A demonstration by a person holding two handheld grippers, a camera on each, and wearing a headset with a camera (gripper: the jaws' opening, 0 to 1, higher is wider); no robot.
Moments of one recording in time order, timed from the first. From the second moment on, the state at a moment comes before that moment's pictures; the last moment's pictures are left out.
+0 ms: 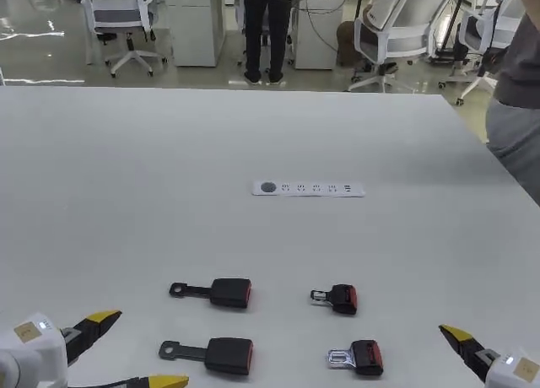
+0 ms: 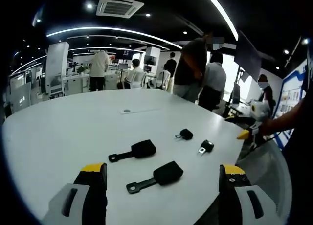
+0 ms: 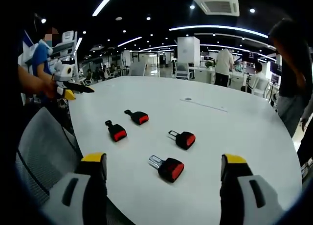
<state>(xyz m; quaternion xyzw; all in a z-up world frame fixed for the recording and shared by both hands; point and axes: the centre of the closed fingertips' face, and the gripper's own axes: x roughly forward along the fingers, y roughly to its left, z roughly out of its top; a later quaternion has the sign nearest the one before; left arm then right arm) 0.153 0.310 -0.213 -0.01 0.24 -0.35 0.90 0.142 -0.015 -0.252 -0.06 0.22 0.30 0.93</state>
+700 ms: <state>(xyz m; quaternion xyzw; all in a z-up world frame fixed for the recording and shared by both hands) 0.151 0.309 -0.212 -0.02 0.24 -0.35 0.91 0.145 -0.017 -0.249 -0.06 0.22 0.29 0.93</state>
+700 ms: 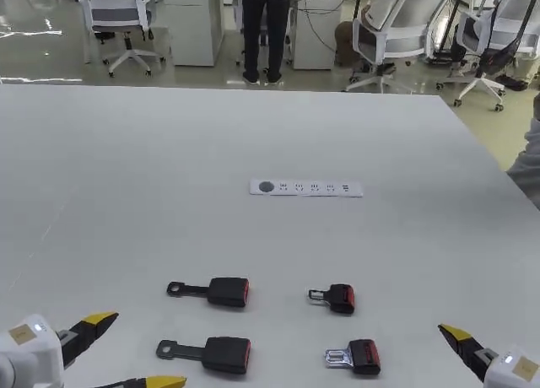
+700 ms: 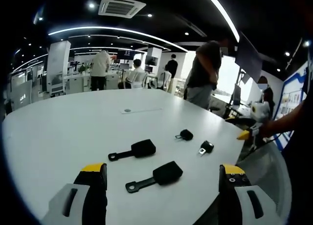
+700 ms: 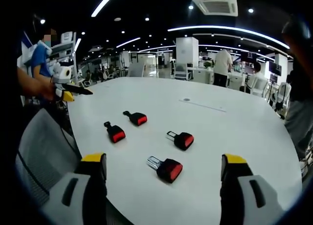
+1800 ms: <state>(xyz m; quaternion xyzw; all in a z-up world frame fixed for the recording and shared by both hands) 0.152 0.316 -0.217 -0.01 0.24 -0.35 0.91 0.140 -0.018 -0.248 -0.06 0.22 0.30 0.93</state>
